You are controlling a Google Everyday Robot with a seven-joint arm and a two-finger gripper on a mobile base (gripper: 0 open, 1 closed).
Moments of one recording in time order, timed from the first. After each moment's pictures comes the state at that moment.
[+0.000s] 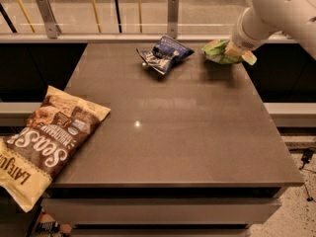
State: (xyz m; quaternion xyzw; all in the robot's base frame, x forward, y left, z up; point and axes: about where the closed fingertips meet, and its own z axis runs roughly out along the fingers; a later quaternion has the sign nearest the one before) arm 0.731 -0.231 0.911 -0.56 0.75 -0.18 0.31
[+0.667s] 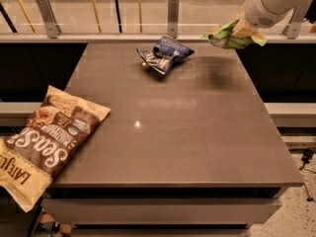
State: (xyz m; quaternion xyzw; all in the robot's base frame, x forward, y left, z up) arm 0.716 -0.233 0.979 -0.60 0.71 -0.17 0.34
